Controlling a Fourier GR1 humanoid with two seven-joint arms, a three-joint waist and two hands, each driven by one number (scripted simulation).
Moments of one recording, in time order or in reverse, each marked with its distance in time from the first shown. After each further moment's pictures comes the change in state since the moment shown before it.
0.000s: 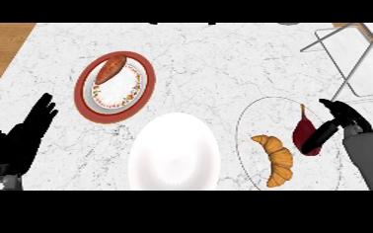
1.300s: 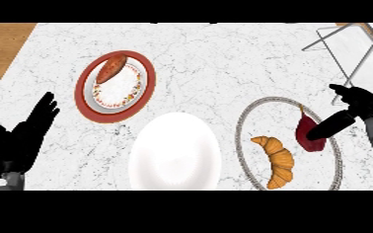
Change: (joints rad) left arm -0.020 0.089 -0.112 0.062 0.096 0.088 -0.061; right arm 0.000 -0.217 0.173 -0.376 -0.310 -0.098 0.294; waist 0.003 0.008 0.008
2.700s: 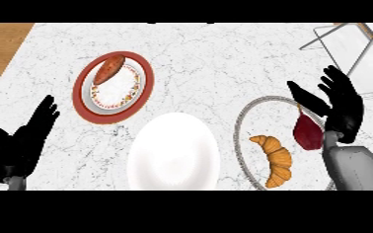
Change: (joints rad) left arm 0.030 0.013 -0.043 -0.028 0.021 0.062 -0.007; right arm 0.110 0.430 -0.263 -0.012 0.033 -0.840 -0.630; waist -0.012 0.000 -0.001
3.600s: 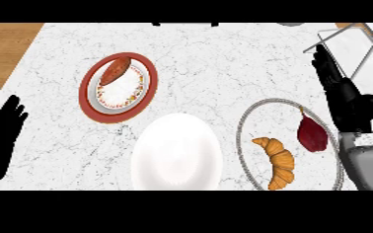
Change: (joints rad) left arm 0.044 0.086 0.063 -0.057 0.038 0.099 0.040; right arm -0.004 -0.162 0.106 -0.087 -0.129 0.524 -0.359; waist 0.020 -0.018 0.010
